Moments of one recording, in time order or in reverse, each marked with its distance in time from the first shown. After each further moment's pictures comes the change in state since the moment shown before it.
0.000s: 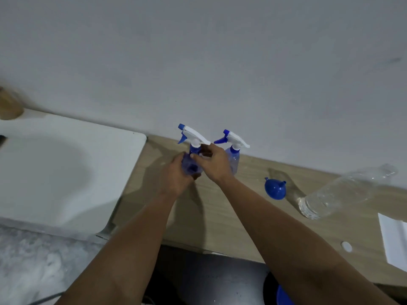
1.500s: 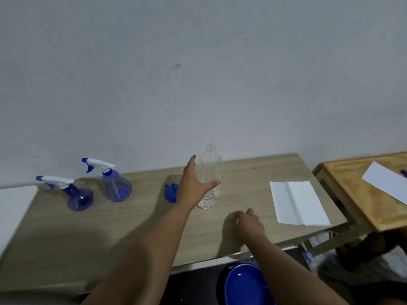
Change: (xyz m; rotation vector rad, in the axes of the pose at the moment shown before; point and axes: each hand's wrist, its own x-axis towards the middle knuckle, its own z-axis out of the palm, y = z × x) left_hand -0.093 0.306 0.305 -0.113 -0.197 0.144; right_hand -0.194 0.305 -0.354 -0.656 -0.058 0.609
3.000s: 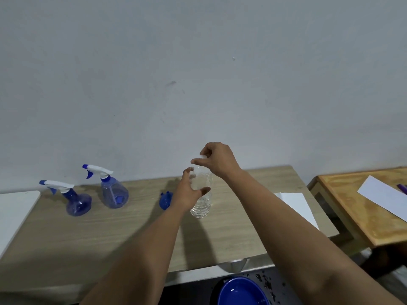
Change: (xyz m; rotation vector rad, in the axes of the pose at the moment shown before) left_hand -0.002 0.018 0.009 -0.053 -0.047 -0.093; right_hand -0.009 -0.125 -0.210 0.427 0.350 -0.563
